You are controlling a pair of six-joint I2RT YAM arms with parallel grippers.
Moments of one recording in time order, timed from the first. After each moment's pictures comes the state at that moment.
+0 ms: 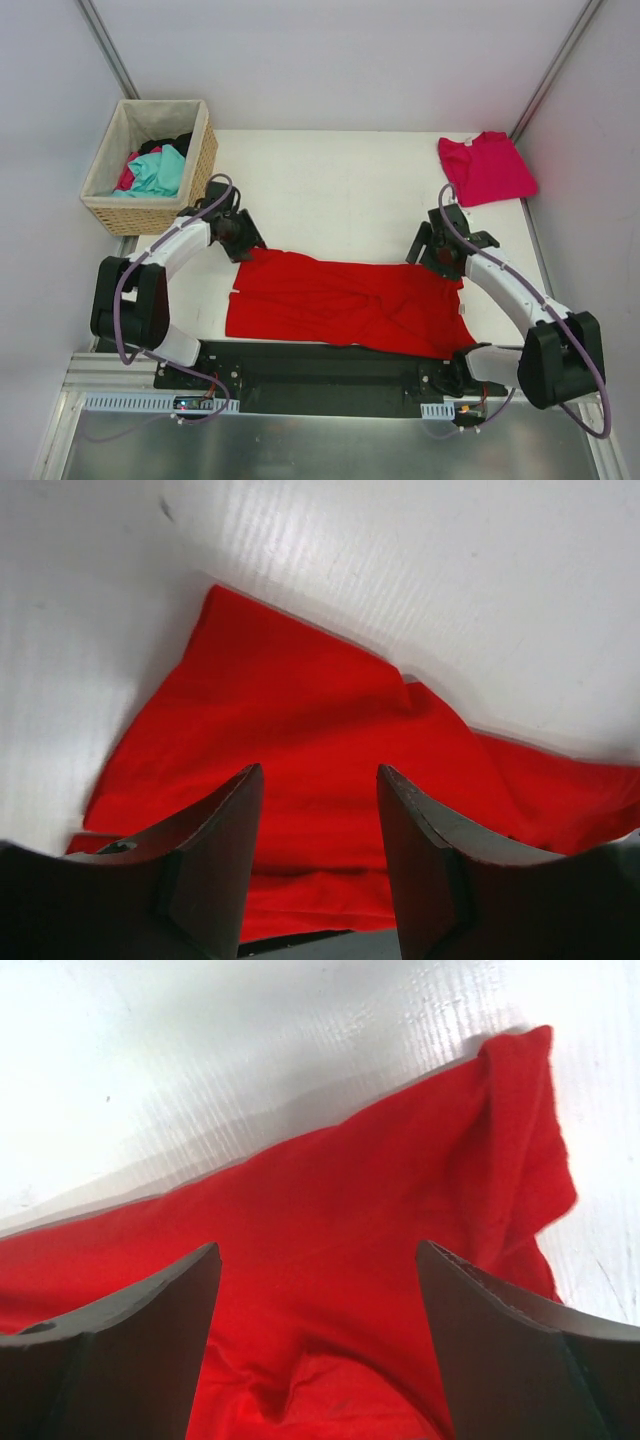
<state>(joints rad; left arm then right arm) -0.17 1.48 0.93 -0.57 0.24 -0.75 0.32 1.22 0.82 -0.69 0.19 0.66</state>
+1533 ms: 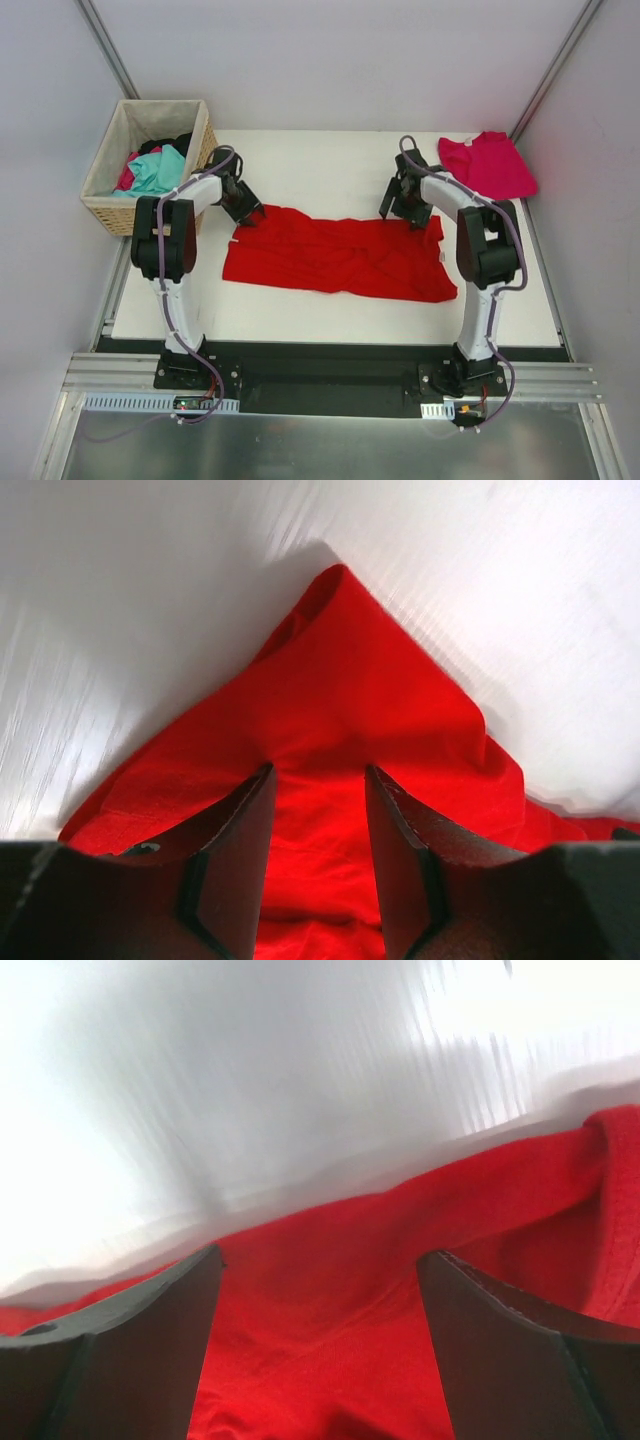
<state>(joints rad) -0.10 2.00 1.38 -0.56 0.21 -0.80 0.29 2.01 1.47 -0.69 0.13 0.61</state>
